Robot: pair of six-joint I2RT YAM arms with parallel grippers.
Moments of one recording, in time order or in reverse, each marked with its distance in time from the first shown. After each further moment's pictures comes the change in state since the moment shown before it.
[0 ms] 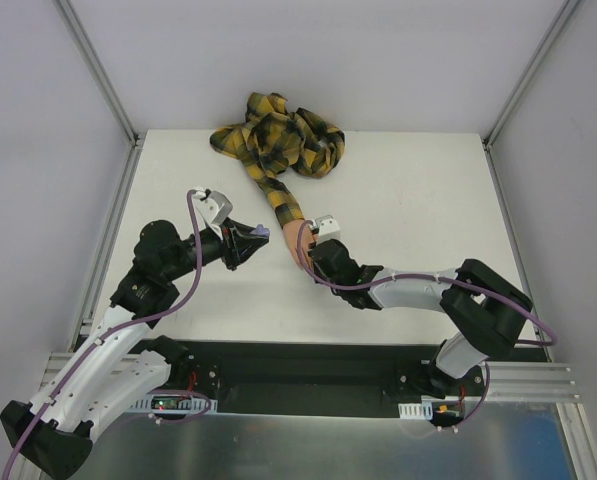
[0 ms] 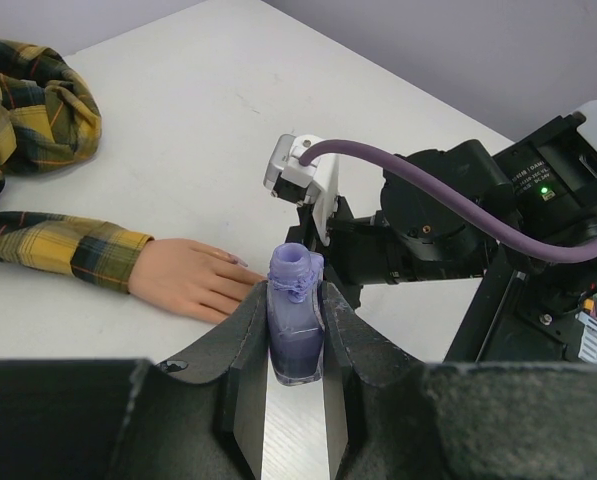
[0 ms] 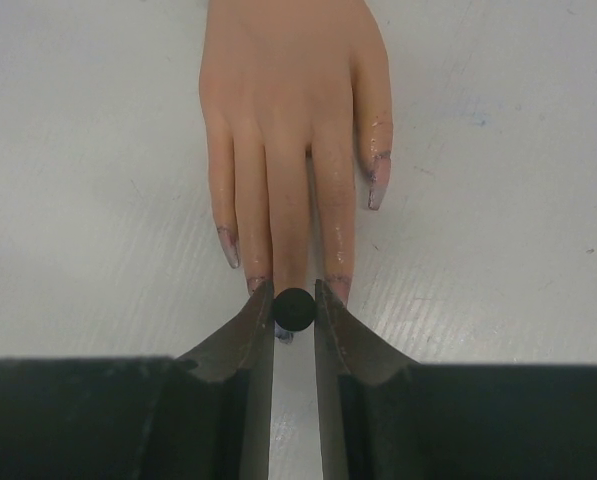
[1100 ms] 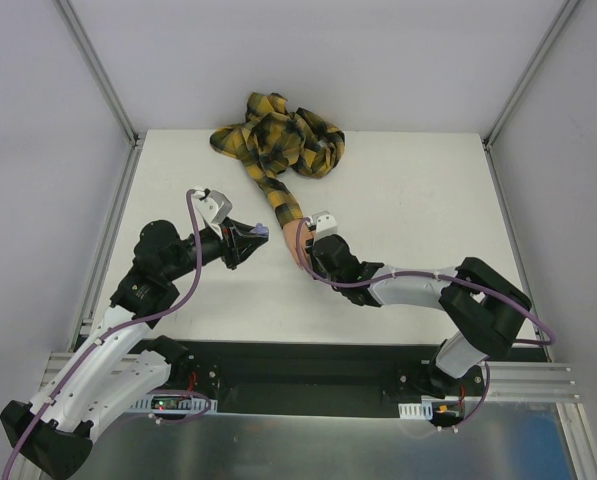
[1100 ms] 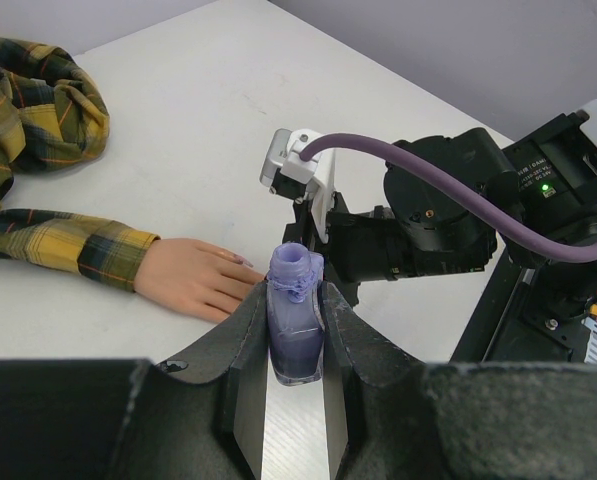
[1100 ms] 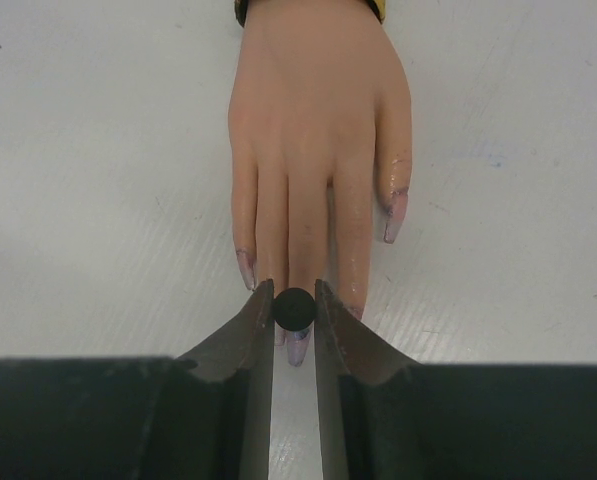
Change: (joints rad) left arm 0.000 0.000 0.000 0.000 -0.015 0.000; right arm -0.023 0.009 0.016 0.044 -0.062 -0.065
